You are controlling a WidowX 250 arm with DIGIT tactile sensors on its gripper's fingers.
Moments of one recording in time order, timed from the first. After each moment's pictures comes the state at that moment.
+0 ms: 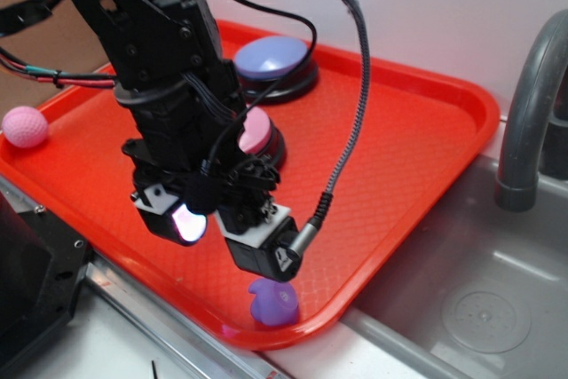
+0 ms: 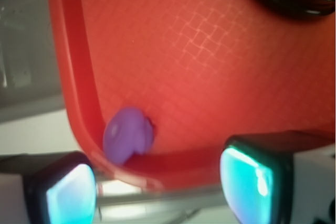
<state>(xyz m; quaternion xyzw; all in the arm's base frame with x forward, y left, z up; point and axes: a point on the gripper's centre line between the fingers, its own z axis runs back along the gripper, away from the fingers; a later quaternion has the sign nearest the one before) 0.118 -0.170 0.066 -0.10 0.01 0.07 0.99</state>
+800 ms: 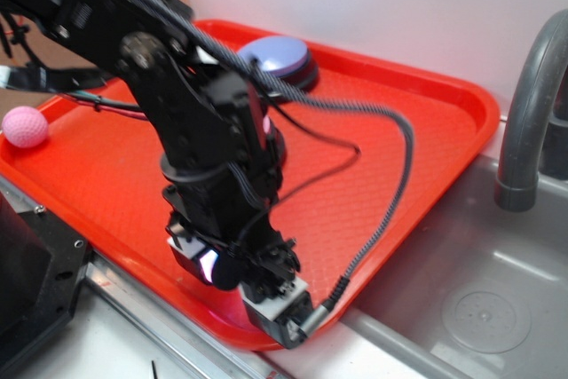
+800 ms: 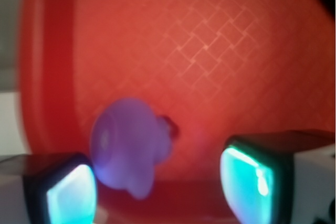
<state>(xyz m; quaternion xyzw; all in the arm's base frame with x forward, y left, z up) 0.119 -0.178 0.032 -0.05 0.01 0.00 1.00</state>
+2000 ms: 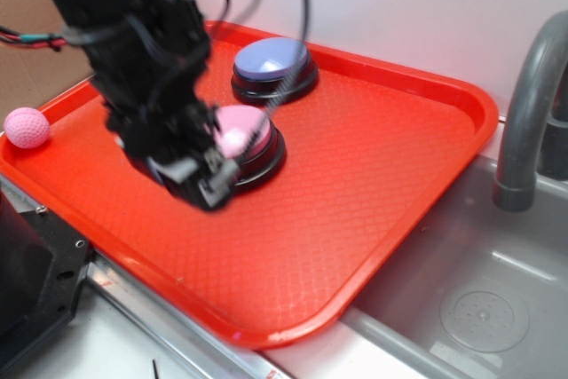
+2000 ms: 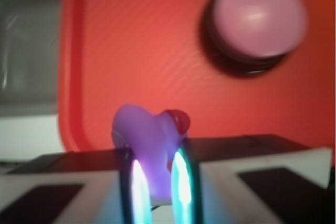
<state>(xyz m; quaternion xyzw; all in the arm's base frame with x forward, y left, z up) 0.125 -0.127 0.120 -0.05 -0.06 0.02 1.00</state>
